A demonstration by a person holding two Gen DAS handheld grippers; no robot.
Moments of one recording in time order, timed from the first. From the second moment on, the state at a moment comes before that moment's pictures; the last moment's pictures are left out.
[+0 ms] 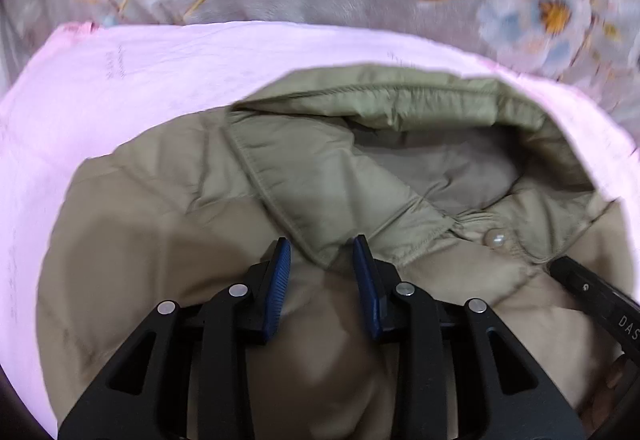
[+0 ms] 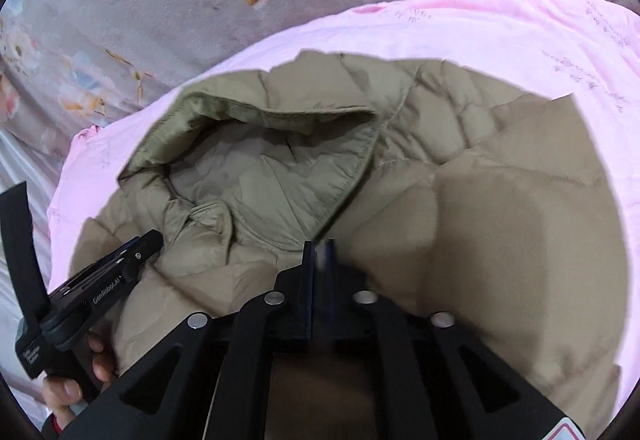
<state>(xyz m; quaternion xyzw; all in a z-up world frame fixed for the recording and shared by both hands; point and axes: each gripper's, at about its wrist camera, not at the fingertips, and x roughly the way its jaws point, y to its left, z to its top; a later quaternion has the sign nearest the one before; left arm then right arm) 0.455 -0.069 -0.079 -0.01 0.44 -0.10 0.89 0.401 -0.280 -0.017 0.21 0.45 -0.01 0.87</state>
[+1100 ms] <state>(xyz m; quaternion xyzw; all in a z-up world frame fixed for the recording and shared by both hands) 0.520 -0.104 -0.058 0.03 0.46 -0.06 0.88 0.463 -0.269 -0.022 0.11 0.46 -0.06 0.88</state>
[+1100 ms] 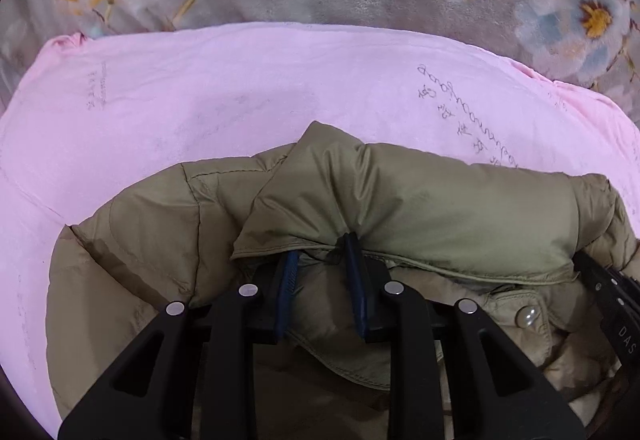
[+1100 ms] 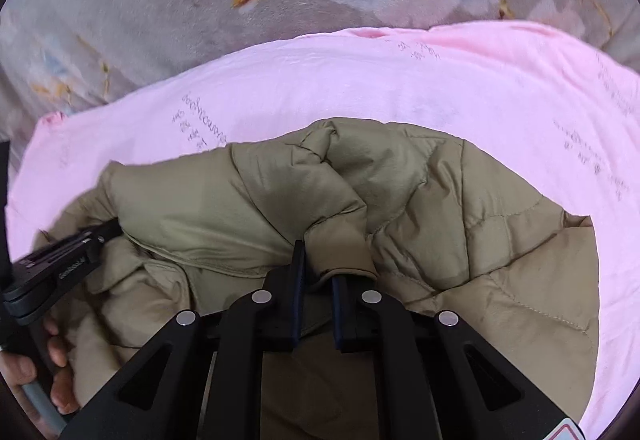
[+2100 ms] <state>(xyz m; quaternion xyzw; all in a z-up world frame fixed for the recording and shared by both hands) 0.524 -0.101 -0.004 0.01 0.42 -0.03 0.91 0.469 -0.245 0.010 0.08 0.43 -0.04 0.90</state>
